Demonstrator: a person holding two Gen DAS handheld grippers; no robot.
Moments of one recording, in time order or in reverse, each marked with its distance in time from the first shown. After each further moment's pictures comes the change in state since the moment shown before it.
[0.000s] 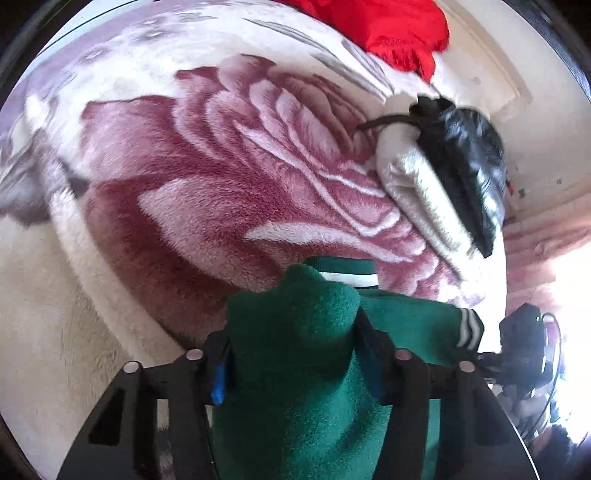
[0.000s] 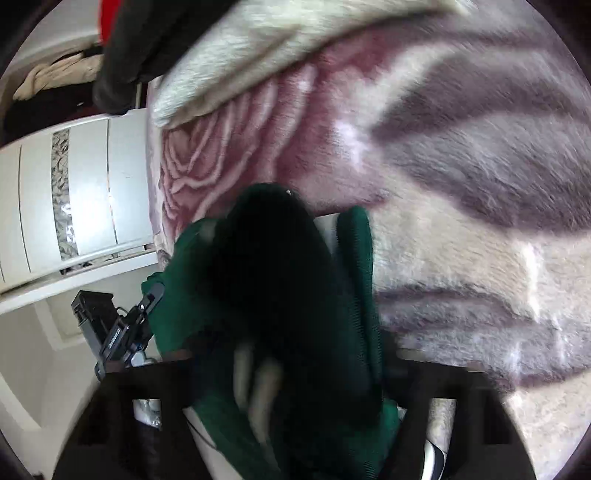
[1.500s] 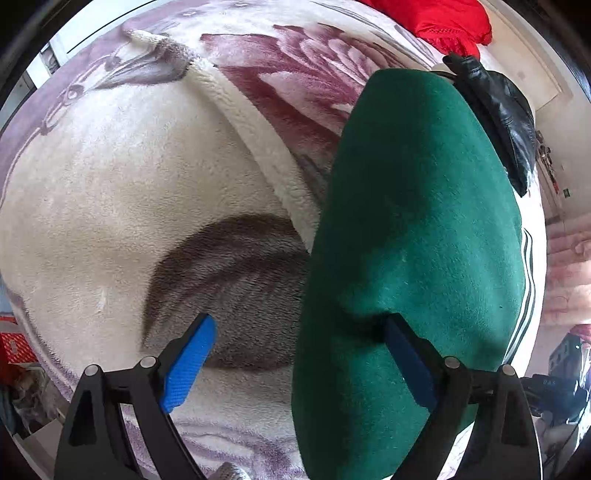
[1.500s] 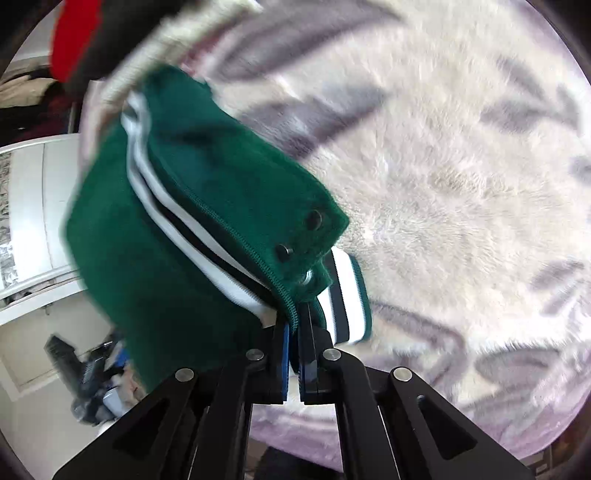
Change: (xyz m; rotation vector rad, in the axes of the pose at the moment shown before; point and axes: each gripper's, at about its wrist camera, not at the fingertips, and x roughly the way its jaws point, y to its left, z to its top) left arm -0.032 0.019 -0.134 -0.083 0.038 0.249; right arm -0.075 -0.090 -0.165 0.182 -0.066 -0.290
